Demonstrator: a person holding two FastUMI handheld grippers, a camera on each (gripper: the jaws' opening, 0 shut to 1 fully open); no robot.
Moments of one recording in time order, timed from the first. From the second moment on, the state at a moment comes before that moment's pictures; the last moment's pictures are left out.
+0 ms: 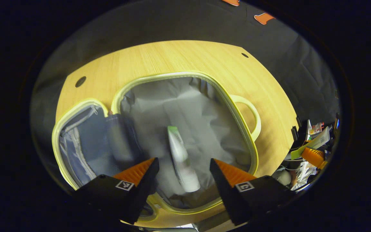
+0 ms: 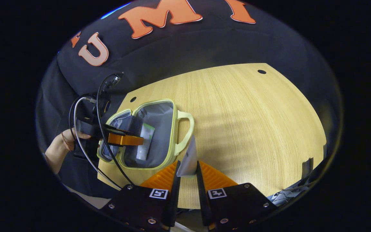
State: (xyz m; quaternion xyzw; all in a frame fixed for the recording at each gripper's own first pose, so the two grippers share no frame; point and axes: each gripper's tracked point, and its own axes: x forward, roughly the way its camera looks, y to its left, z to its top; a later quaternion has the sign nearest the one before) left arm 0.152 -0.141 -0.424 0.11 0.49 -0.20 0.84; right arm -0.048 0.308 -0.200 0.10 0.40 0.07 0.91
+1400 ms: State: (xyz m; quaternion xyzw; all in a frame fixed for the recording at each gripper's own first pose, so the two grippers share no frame) left arm -0.053 0.006 -0.111 -0.03 0.10 0.14 0.98; right arm 0.031 0.468 -0.286 0.01 0.58 0.23 0.78
